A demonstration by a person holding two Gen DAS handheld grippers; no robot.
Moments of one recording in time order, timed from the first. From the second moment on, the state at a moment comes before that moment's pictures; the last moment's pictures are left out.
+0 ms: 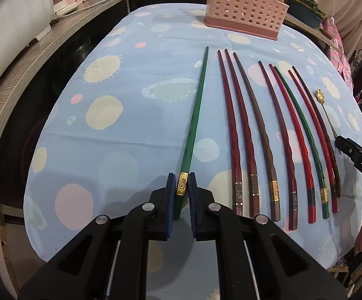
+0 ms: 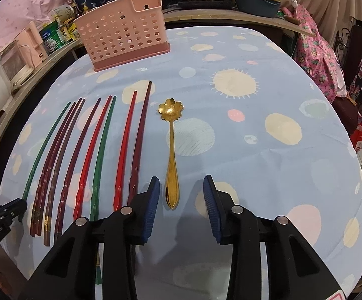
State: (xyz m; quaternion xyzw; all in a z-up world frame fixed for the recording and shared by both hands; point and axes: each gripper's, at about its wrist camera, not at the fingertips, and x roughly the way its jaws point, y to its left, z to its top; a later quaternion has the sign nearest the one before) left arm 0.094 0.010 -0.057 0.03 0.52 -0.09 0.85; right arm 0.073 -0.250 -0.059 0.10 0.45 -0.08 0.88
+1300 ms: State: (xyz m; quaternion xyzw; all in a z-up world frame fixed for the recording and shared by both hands) left arm 0.202 0.026 0.159 -0.04 0.33 -0.10 0.94; right arm 0.135 -0.285 0.097 0.12 0.30 -0.06 0.94
